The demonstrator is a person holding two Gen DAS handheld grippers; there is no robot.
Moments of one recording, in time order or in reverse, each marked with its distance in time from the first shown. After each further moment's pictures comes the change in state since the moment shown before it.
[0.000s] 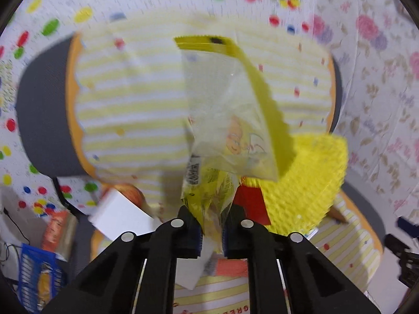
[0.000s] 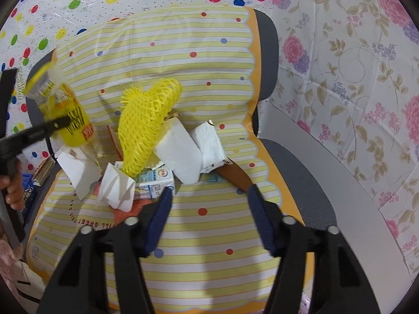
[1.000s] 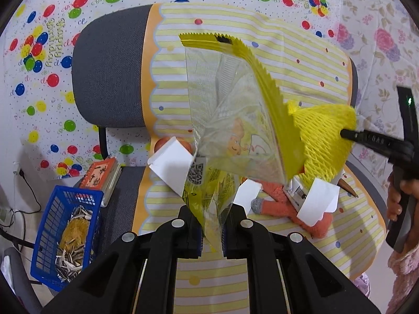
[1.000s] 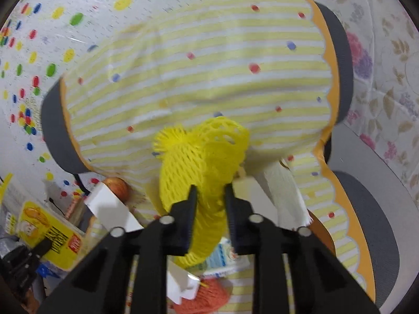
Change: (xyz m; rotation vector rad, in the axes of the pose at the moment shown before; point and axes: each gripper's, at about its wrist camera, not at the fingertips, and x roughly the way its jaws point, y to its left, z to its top) left arm -0.057 0.059 -0.068 -0.099 0.065 0.082; right arm 0.082 0.055 0.096 0.053 -0.020 0.266
